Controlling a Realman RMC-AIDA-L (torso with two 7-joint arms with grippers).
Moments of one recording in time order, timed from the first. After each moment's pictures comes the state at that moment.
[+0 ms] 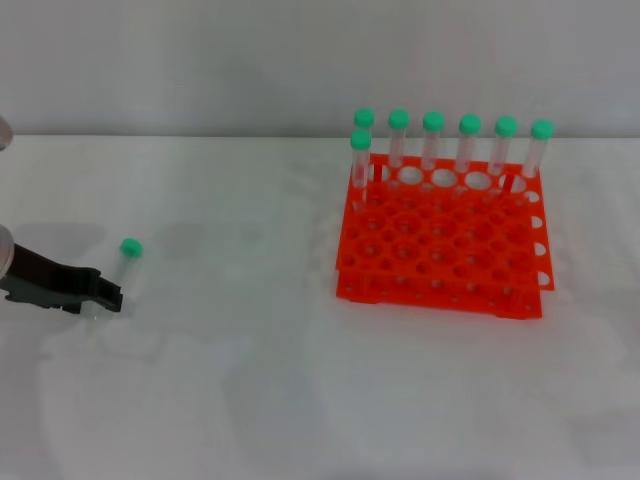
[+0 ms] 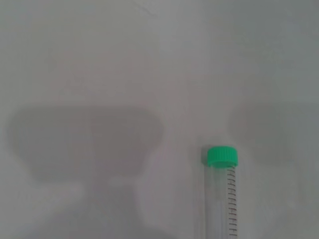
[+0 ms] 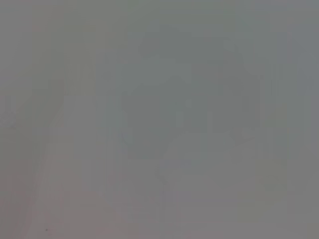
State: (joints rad) left arm -0.69 -2.03 0.77 0.90 2.82 1.33 -2.66; right arm 0.35 2.01 -0.79 -0.08 -0.66 -1.48 0.19
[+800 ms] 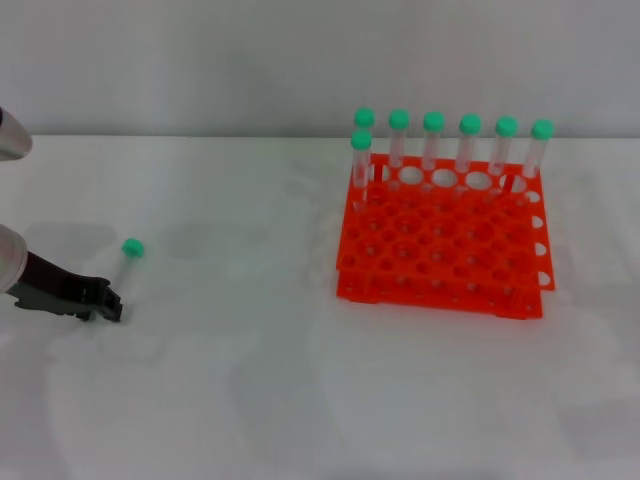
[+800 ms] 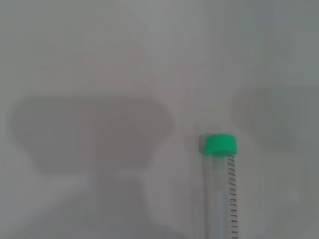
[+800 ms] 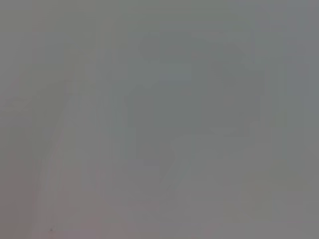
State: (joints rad) left arm -0.71 -2.02 0.81 0.85 2.83 1.31 -2.66; right arm 0.36 2.01 -0.79 -0.08 -0.67 -1.46 0.19
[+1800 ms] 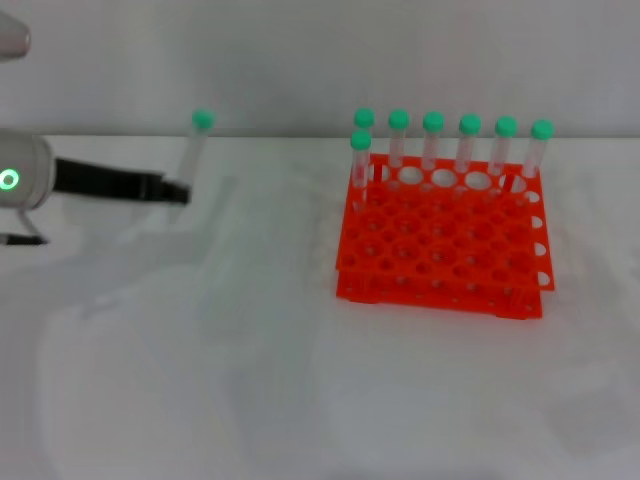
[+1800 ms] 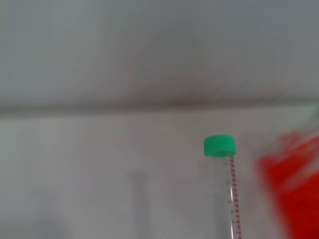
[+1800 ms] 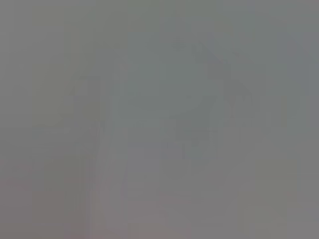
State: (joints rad) left arm -0.68 -2.03 0.80 1.00 2.43 1.31 -2.45; right arm 0.36 2.00 -0.92 -0.14 -0.67 -1.48 0.40
